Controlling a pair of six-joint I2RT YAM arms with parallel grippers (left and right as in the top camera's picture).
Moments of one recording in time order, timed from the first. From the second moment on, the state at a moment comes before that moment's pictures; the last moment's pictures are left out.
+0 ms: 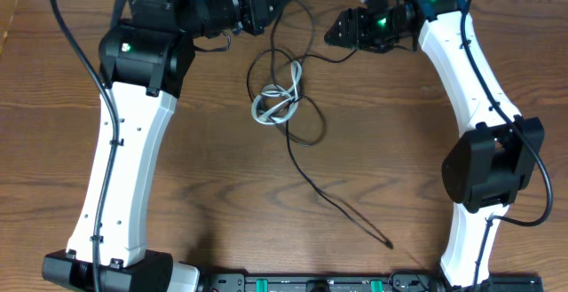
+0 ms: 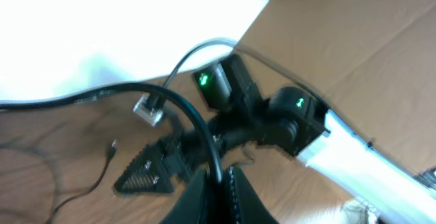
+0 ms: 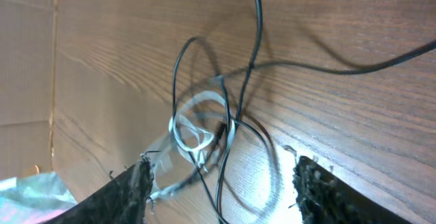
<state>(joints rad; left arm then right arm) -0.21 1.61 1.88 -0.58 0.81 -0.36 0.23 2.13 2.04 -1.00 -0.61 0.25</state>
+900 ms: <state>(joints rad) -0.04 1.63 1.86 0.19 0.70 -1.22 0.48 2.13 2.04 -0.91 -0.88 -0.28</state>
